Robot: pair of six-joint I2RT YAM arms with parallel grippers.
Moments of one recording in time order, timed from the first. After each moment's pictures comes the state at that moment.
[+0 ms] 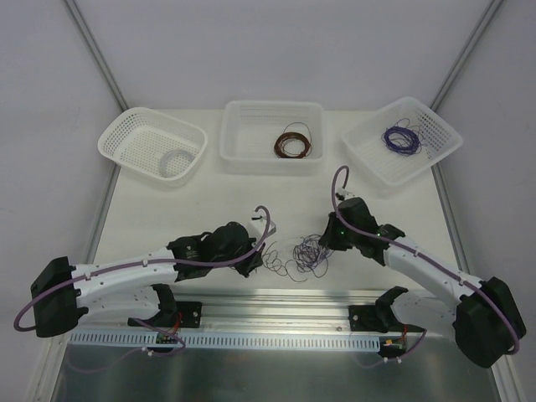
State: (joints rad) left arm -1.10 1.03 0.60 -0.28 -0.01 -0.28; right arm 0.64 1.08 0.56 -0.35 -0.05 0.64
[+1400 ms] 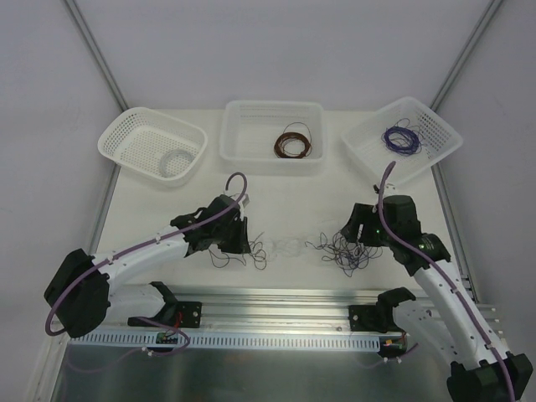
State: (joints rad) left arm -0.76 1.18 0.67 -0.43 0.11 -0.61; right arm 0.28 0.73 0.66 -0.72 -0.07 0.39
